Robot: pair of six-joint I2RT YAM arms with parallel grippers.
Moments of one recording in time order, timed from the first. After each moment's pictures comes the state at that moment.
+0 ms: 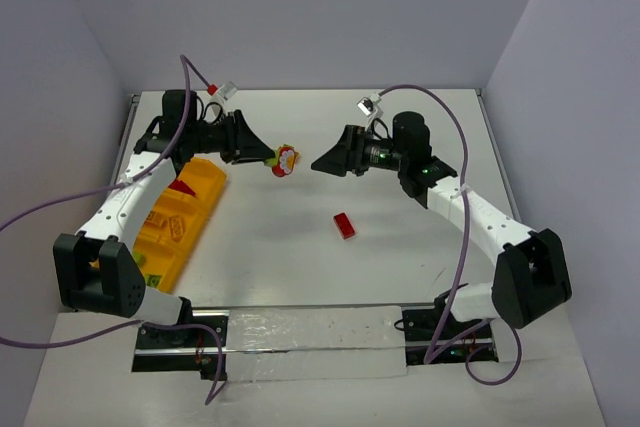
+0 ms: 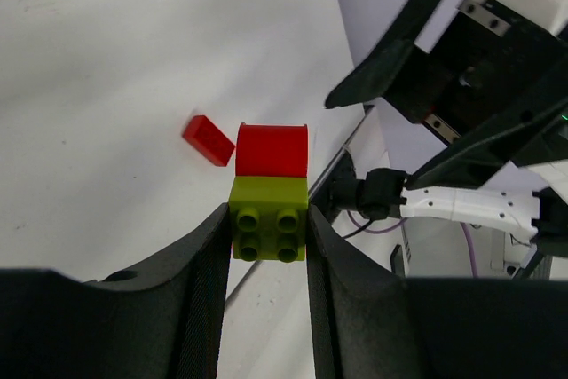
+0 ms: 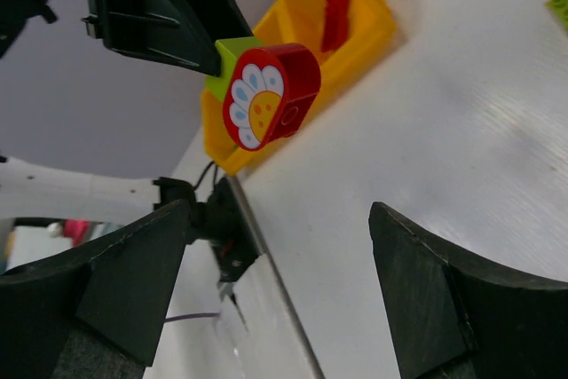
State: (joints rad) left arm -0.21 1.45 1.24 -0.44 0.89 -0.53; right arm 0.43 1.34 0.96 0.13 -0.74 0.66
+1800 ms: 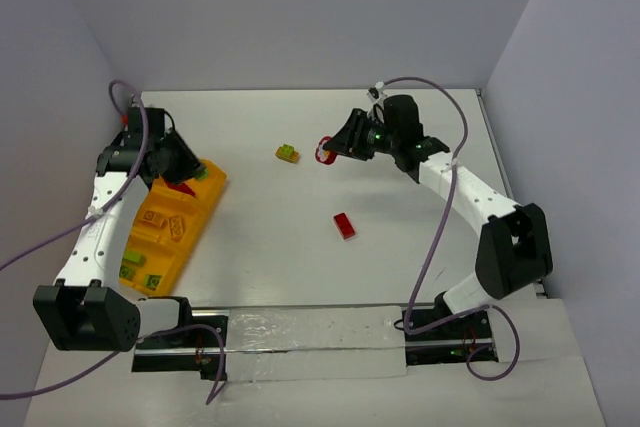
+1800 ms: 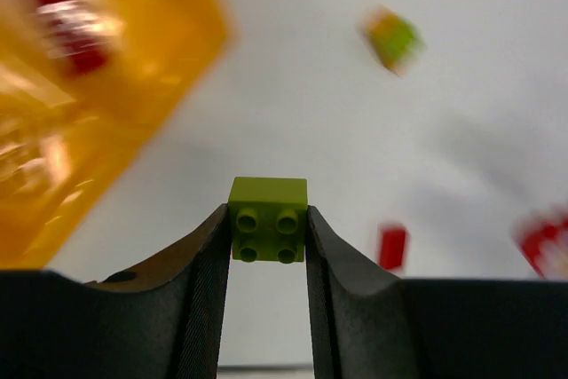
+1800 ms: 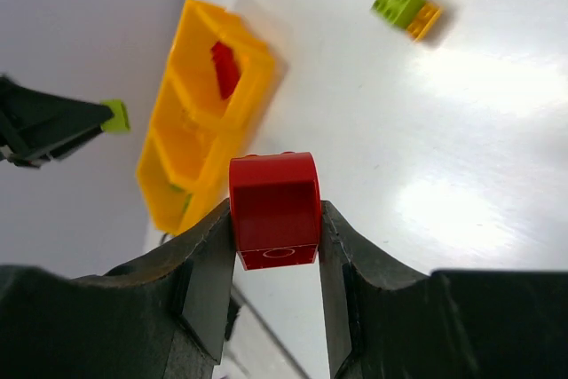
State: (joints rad) left arm -0.07 1.26 1.24 -0.84 0.06 -0.66; right arm 0.38 1.52 1.15 -0.09 -0.50 0.72
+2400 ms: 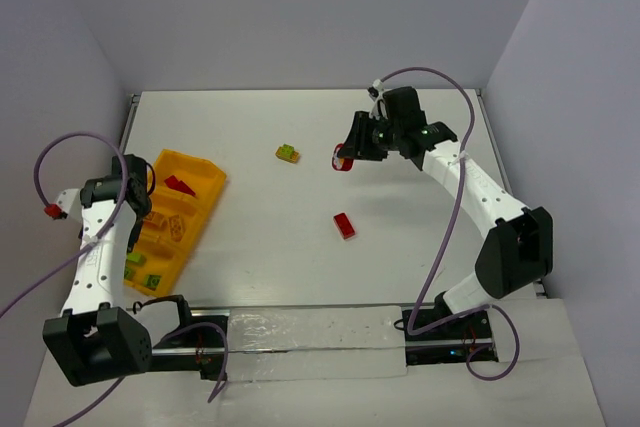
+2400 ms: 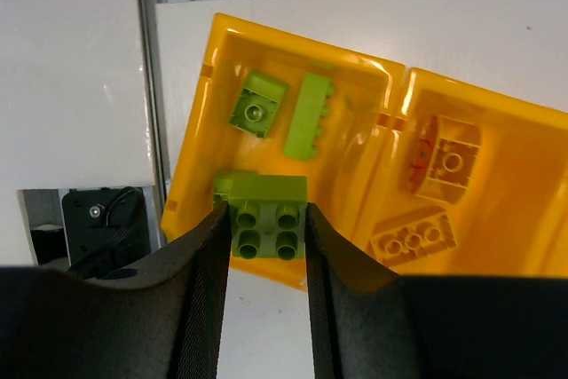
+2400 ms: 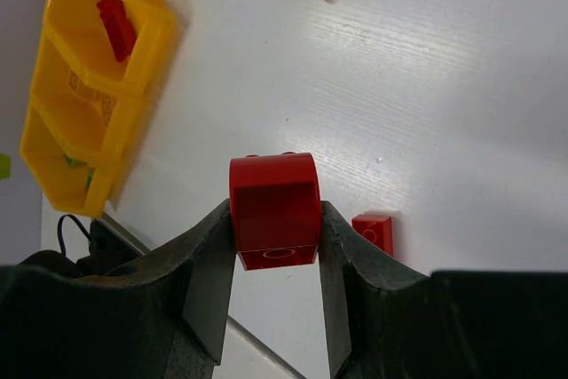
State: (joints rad) left arm 0.13 1.11 1.03 -1.32 -0.75 -1.28; right arm 0.38 1.51 1.31 -0.50 -0.35 0.48
